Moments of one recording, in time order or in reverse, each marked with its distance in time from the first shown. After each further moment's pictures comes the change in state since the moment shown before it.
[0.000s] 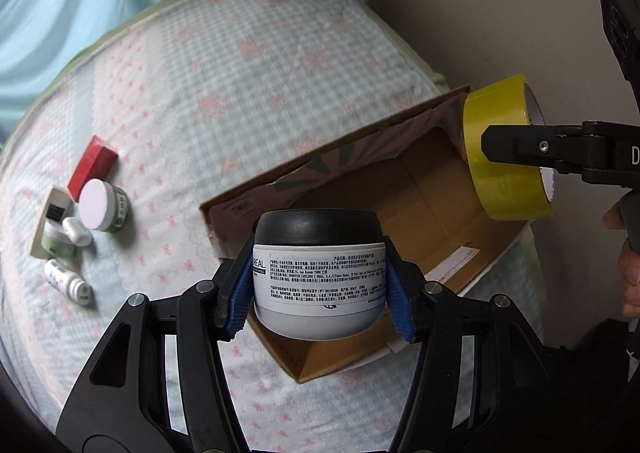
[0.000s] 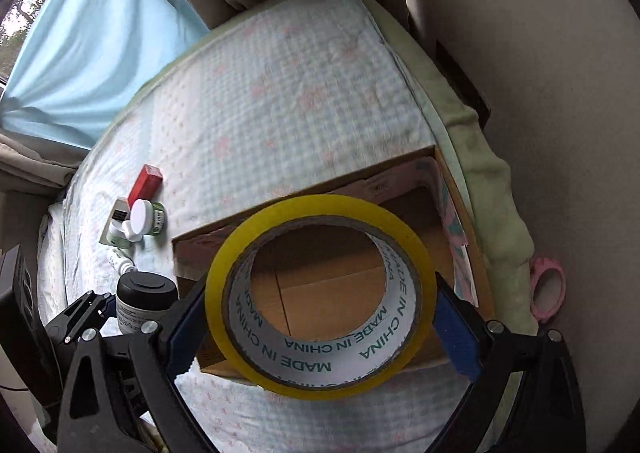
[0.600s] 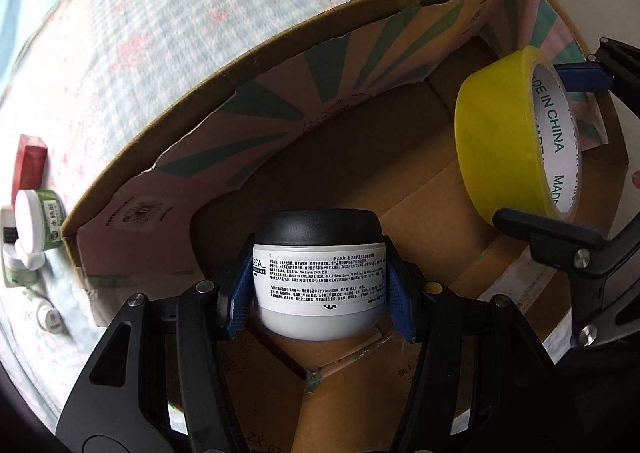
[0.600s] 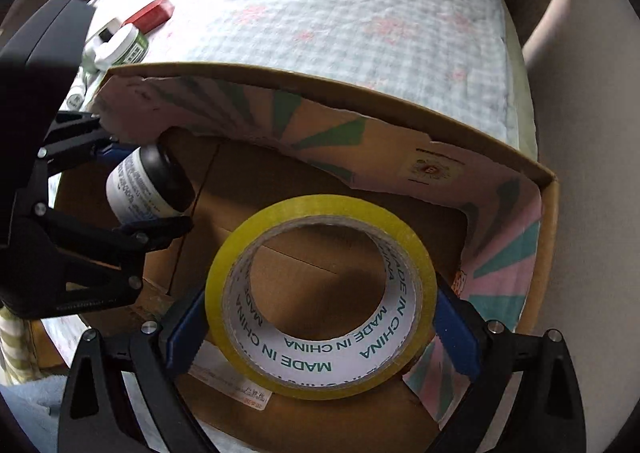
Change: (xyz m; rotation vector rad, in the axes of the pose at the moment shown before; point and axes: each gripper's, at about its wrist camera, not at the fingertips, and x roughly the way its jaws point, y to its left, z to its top) left arm 0.122 -0.017 0.002 0.086 0.216 0.004; right arm 0.101 -0.003 -0.023 -0.659 0.122 -0.128
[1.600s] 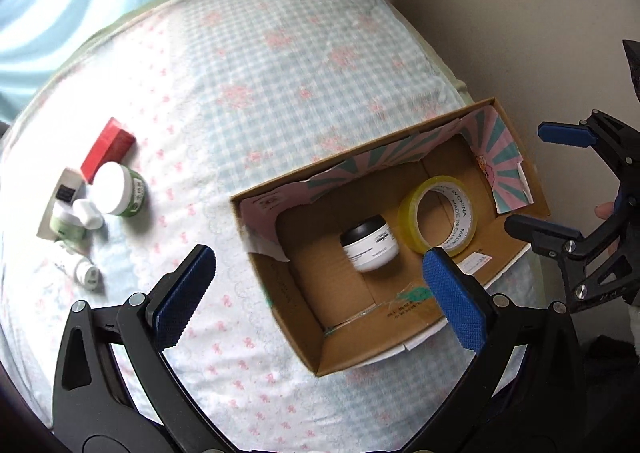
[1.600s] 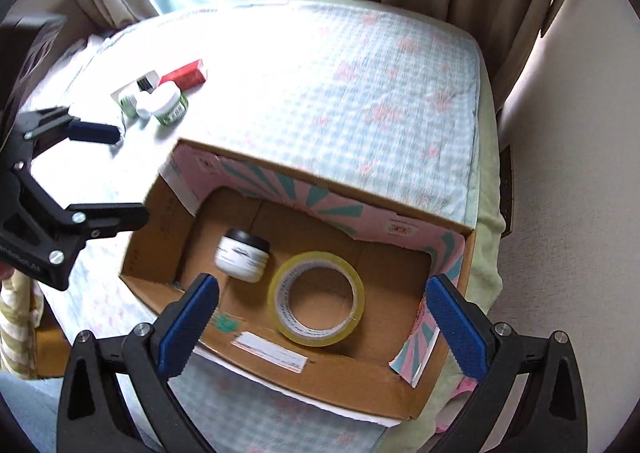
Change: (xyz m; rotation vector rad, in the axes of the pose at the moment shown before) left arm -0.142 0.047 -0.040 -0.181 -0.216 0.017; right arm -0.113 0.002 -0.017 0.026 -0.182 0.002
